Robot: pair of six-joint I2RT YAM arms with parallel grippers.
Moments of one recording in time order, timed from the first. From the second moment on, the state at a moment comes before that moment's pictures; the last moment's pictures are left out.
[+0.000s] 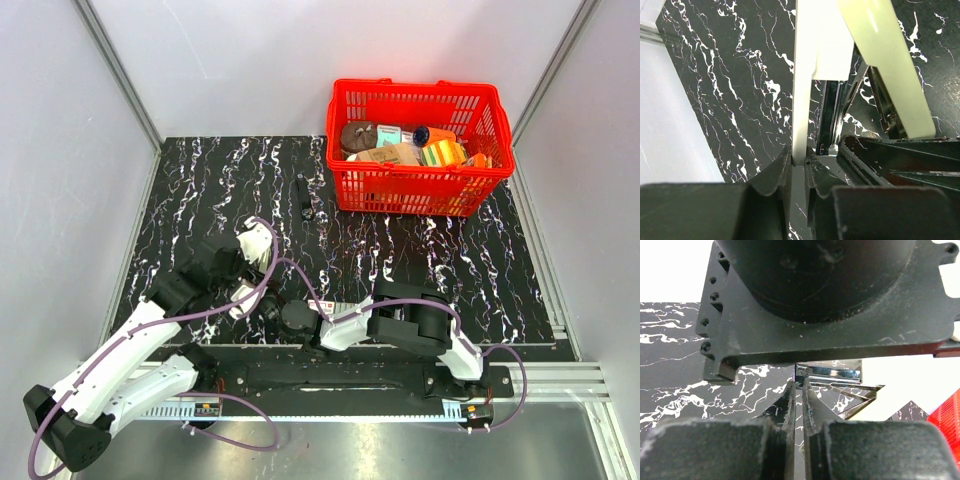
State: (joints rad) left arm -0.62 0.80 0.77 -0.69 -0.37 0.36; right arm 1.37 2.13 1.09 1.32 0.59 -0.64
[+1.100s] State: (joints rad) left arm -0.63 0.82 0.78 -0.63 -0.35 0.39; right arm 1.37 2.09 0.90 1.32 0.59 -0.55
